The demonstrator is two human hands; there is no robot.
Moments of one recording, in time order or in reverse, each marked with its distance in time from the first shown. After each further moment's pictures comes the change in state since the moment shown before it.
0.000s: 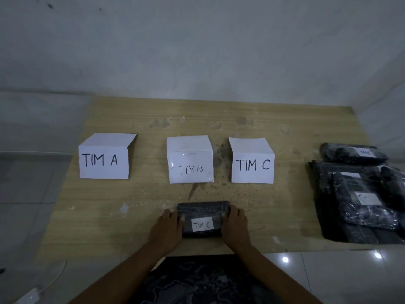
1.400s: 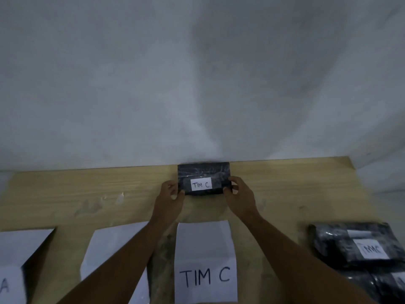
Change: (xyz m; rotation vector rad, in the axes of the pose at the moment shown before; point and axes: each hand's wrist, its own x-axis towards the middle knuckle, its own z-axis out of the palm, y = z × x) left_hand 0.312 0.272 -0.107 -0.765 0.309 -0.078; right_hand 0.355 0.004 -0.238 0.483 0.136 -0.029
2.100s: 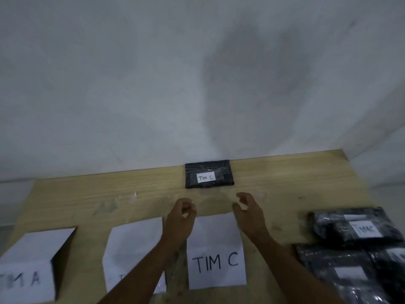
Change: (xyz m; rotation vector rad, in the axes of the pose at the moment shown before) left_hand -0.074 -0.011 -0.016 0.065 -0.129 0.073; right_hand -0.076 0.024 -0.005 0.015 0.027 -0.012
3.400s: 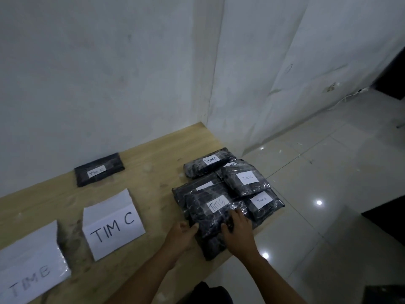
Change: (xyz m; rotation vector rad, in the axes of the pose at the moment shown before) left_hand -0.249 0.015 0.203 0.003 -0.585 -0.200; right_hand -0.276 0.175 -0.191 -0.272 0.354 0.166
